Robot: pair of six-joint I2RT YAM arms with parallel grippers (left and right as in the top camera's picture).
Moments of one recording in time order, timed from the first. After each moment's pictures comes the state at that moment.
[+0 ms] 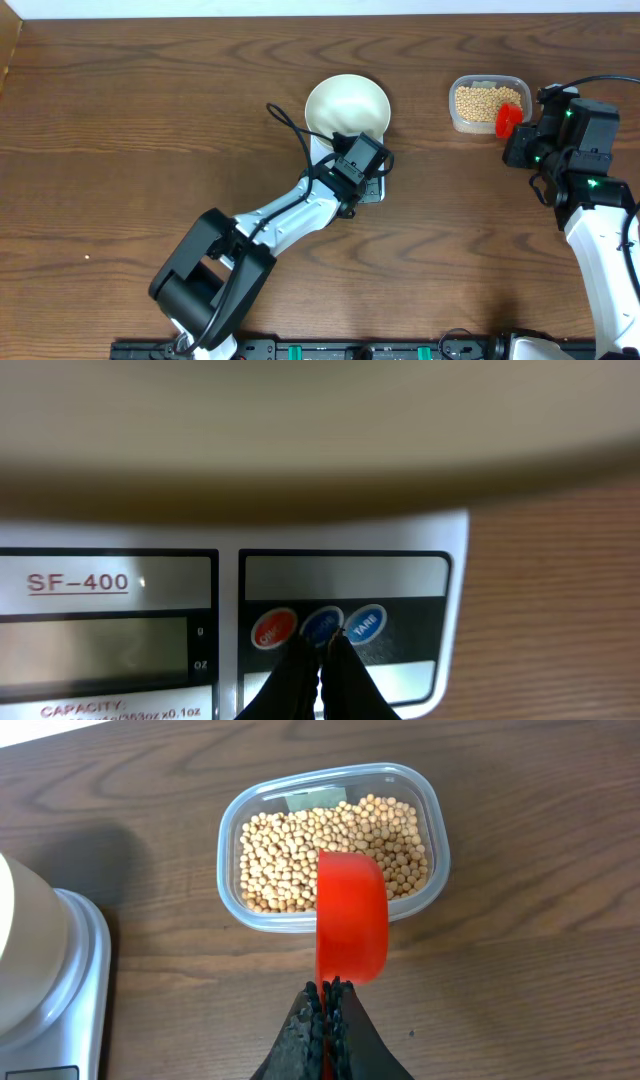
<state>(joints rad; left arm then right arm) -0.71 1.85 1.08 -0.32 -0.07 -0.75 -0.13 1.30 0.92 -0.36 -0.15 0.08</state>
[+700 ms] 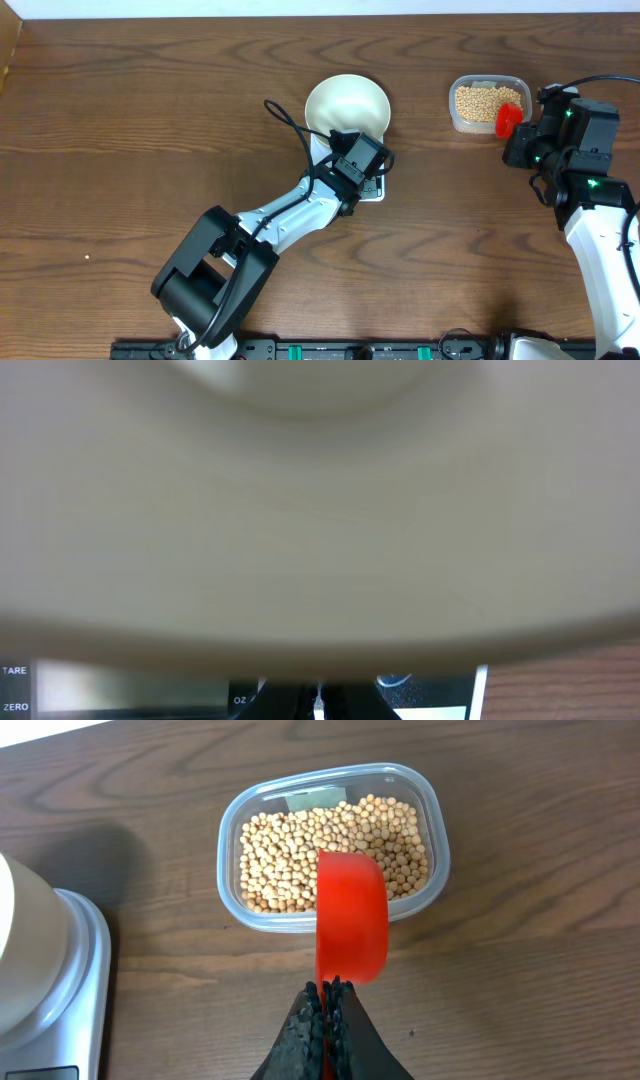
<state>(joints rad) -0.71 1.86 1.08 -0.30 -0.17 -0.75 -0.13 1.30 0.92 -0.36 -0.15 0.08</state>
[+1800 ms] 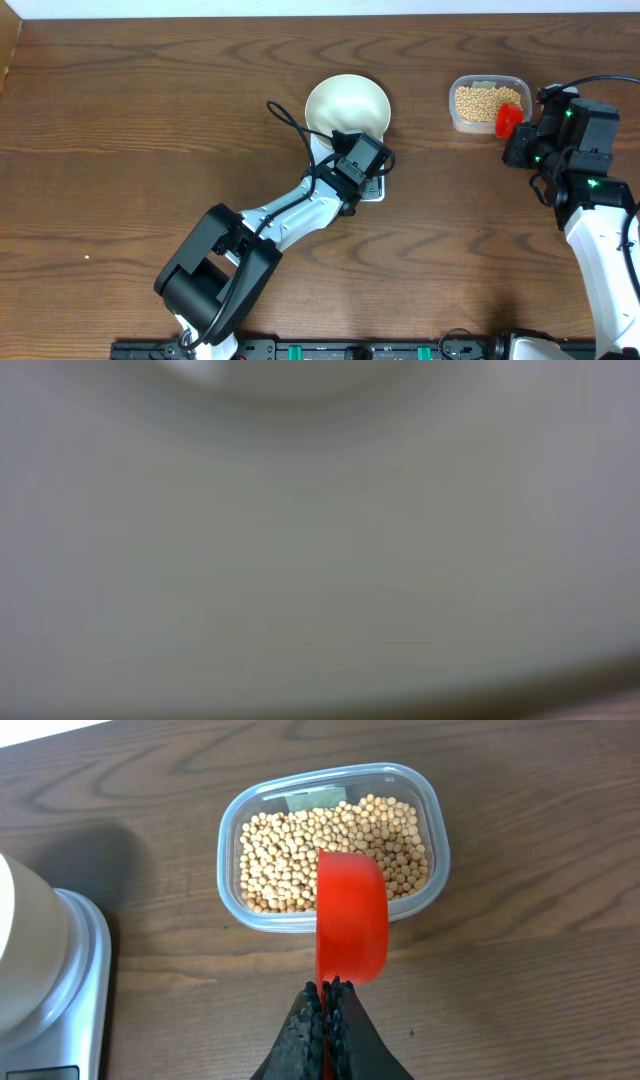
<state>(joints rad) -0.71 1.88 1.09 -0.29 -0.14 -0.75 -0.13 1.30 0.92 -0.36 -0.15 0.08</state>
